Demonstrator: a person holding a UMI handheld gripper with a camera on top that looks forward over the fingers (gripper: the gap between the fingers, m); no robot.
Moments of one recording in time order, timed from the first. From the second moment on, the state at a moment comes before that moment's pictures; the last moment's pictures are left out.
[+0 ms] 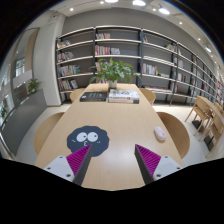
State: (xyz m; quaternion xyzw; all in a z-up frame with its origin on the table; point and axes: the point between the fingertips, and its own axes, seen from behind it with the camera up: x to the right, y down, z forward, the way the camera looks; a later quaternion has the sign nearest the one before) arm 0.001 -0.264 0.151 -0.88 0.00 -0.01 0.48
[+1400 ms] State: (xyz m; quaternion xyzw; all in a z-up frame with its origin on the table) arm 0.222 -0.063 0.075 -0.91 0.08 -0.06 0.39
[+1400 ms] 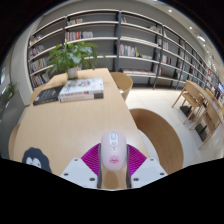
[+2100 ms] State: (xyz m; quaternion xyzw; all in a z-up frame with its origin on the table) arm -0.108 -0.090 0.030 -0.93 0.01 -0.01 0.37
